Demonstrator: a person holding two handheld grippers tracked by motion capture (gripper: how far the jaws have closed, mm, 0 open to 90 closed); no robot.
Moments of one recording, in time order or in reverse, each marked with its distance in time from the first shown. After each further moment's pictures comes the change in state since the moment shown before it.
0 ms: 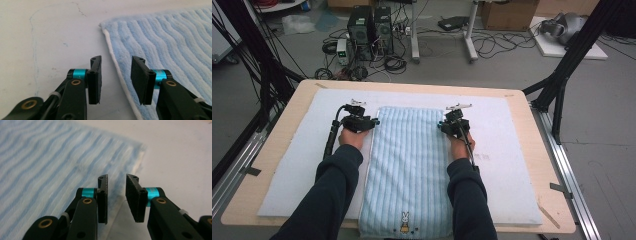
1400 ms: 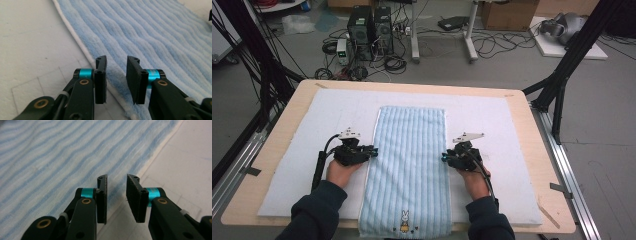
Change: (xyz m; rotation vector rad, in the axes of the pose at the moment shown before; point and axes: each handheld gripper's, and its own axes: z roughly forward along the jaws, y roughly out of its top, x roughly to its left) left arm -0.030 -0.073 -0.068 0.009 -0.228 0.085; right arm 0.030 -0.073 -0.086 0.048 0.174 -0.108
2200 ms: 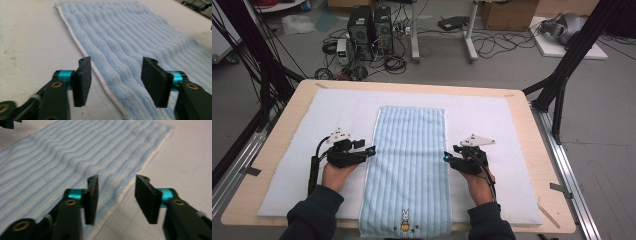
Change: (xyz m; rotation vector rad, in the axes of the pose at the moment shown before) left arm 0.007 -0.004 -0.024 -0.206 -0.029 -0.012; right arm 0.005 -0.007 -0.030 -0.181 -0.030 -0.015
